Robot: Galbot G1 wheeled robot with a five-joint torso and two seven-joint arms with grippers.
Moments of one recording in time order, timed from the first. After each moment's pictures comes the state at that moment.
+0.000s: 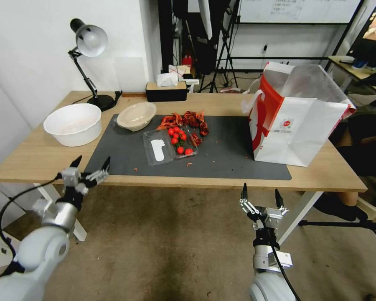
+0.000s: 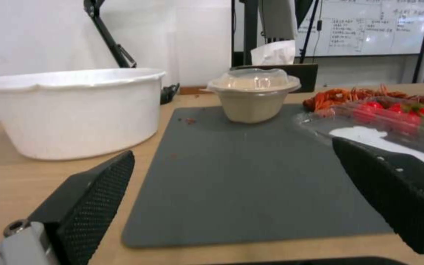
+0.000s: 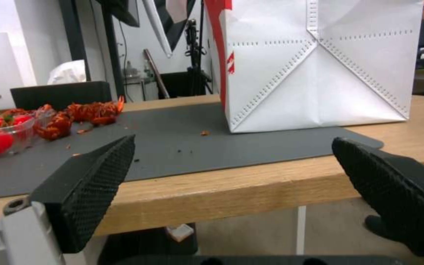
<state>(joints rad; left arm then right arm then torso) 1.48 -0.97 -0.62 -1.87 -0.63 -0.18 0.02 -1.57 1.41 0.34 1.89 0.07 0.41 0.37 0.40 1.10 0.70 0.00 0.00</state>
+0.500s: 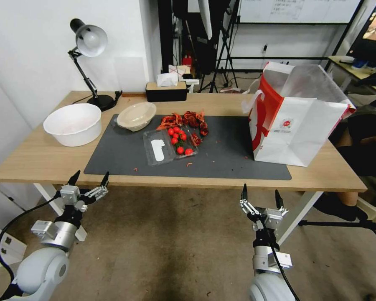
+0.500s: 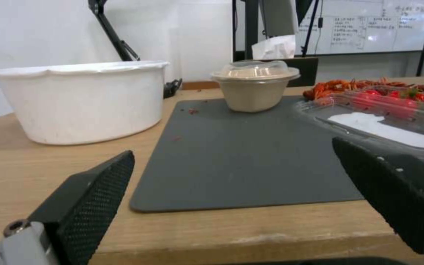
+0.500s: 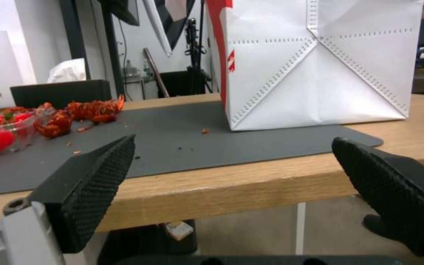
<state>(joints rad) 1.55 -1.02 -0.63 -1.86 -0.59 -0.24 0.04 -1.58 1.41 0.34 1.88 0.07 0.41 0.37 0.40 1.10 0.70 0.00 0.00</state>
